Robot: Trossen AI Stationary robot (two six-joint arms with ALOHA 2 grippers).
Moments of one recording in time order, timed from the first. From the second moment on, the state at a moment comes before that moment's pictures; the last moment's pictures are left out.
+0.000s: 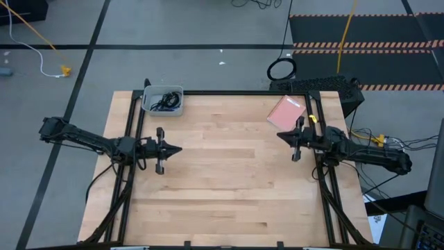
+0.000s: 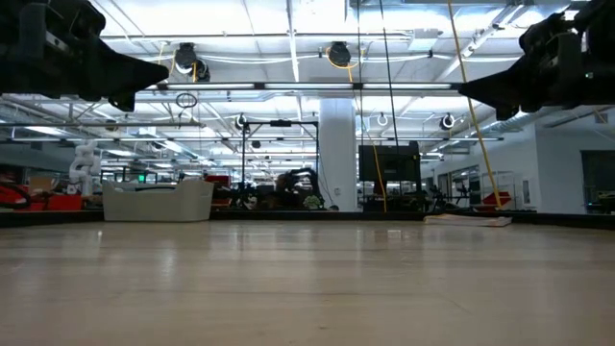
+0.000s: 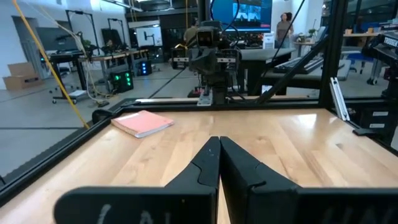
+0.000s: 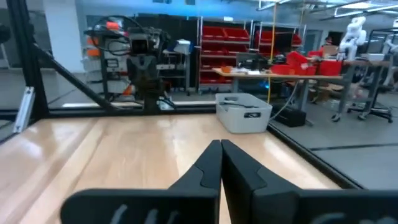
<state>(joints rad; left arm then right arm) -0.21 0.57 0.01 0.62 -0.26 0.07 -0.22 0.14 0.01 0.18 -0.03 -0.03</state>
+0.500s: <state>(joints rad) -0.21 0.57 0.01 0.62 -0.26 0.09 -0.18 0.09 0.01 0.11 -0.05 -0.01</state>
